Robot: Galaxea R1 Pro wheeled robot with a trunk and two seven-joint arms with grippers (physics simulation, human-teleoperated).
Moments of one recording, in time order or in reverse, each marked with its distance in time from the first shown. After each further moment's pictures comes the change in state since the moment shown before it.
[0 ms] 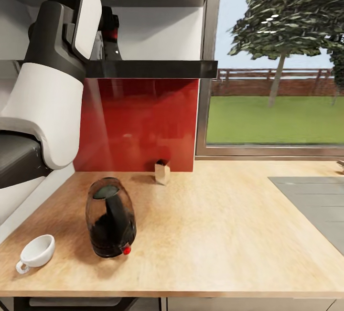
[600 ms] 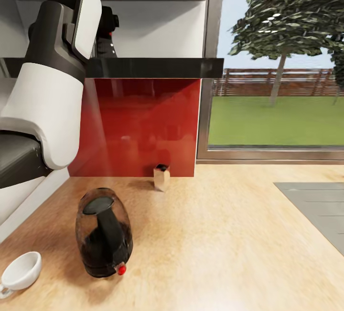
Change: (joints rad) left arm 0.000 0.000 0.000 0.000 0.000 -0.001 0.000; right arm 0.000 0.000 0.000 0.000 0.000 -0.001 0.000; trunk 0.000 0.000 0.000
